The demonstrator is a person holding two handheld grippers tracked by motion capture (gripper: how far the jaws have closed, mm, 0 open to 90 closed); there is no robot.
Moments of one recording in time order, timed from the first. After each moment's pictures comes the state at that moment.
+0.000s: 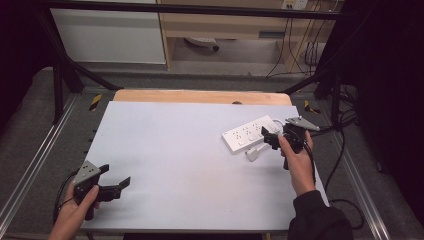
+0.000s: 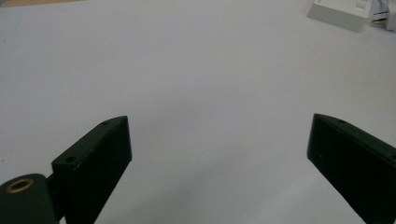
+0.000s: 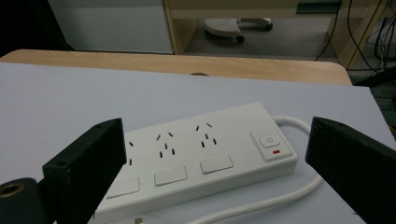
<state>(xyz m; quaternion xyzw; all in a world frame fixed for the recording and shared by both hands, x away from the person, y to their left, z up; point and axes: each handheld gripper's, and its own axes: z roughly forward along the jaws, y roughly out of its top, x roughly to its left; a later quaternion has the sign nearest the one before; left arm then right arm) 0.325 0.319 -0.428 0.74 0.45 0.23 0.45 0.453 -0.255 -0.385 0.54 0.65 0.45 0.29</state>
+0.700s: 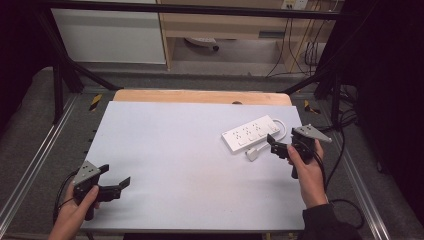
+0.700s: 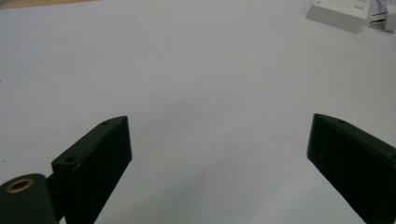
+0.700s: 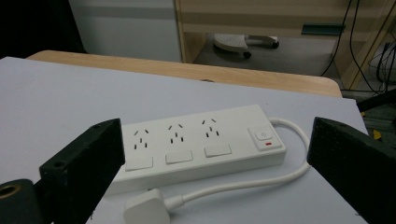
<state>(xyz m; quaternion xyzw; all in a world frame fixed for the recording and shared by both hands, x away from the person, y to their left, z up) 0.324 0.318 -0.428 0.74 0.44 0.23 0.45 0.413 -0.266 -0.375 0.50 0.66 0.47 0.31</state>
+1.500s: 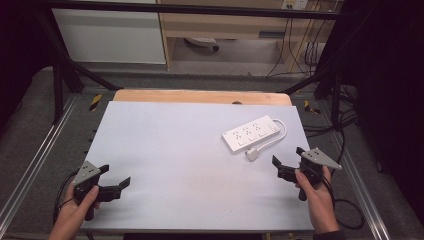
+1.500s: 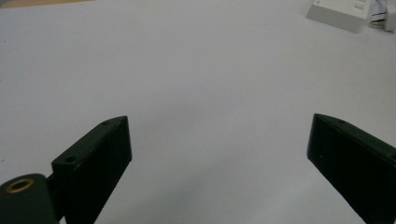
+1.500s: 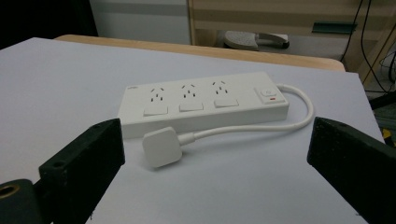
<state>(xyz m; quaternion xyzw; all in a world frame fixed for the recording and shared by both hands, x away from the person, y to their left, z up) 0.324 0.318 -0.428 0.74 0.45 0.23 0.45 0.357 -0.283 -0.404 0.48 0.67 0.48 0.30</state>
